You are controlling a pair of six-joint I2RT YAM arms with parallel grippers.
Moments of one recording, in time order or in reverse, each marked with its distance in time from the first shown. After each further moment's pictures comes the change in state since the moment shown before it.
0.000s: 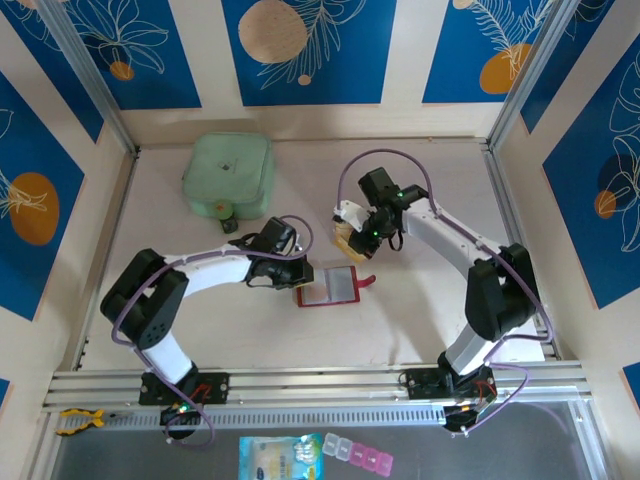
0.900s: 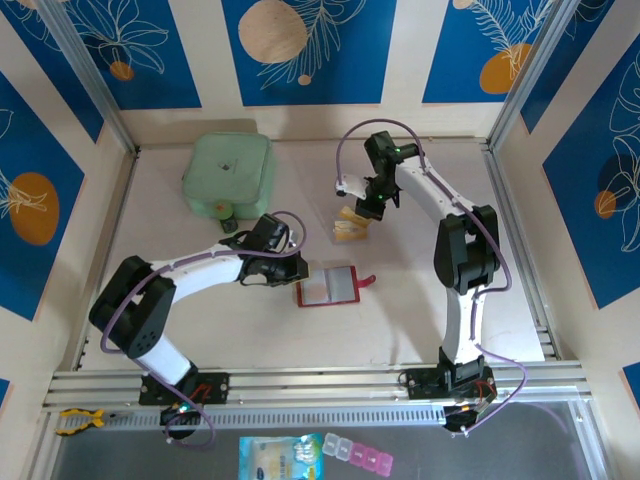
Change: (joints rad) left arm 0.036 -0.066 -0.010 -0.044 -0.012 0.005; right arm -0.140 0.374 0.468 -0.184 -0.021 -0.434
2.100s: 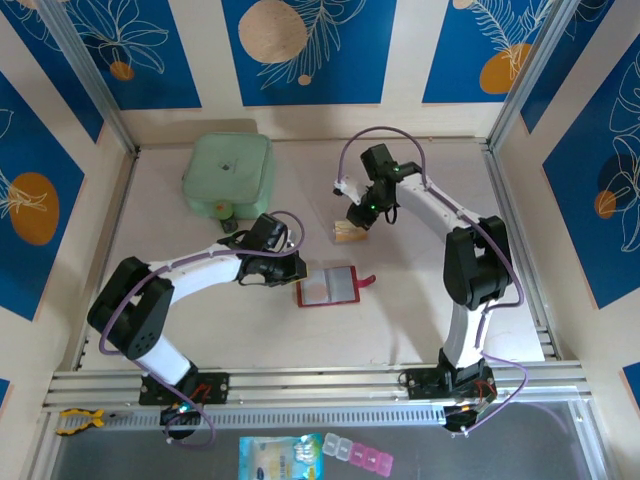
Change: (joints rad) left arm 0.007 -0.008 0.000 -0.018 0.000 0.003; right arm 0.056 -0.162 -0.269 0.260 -0.012 0.487
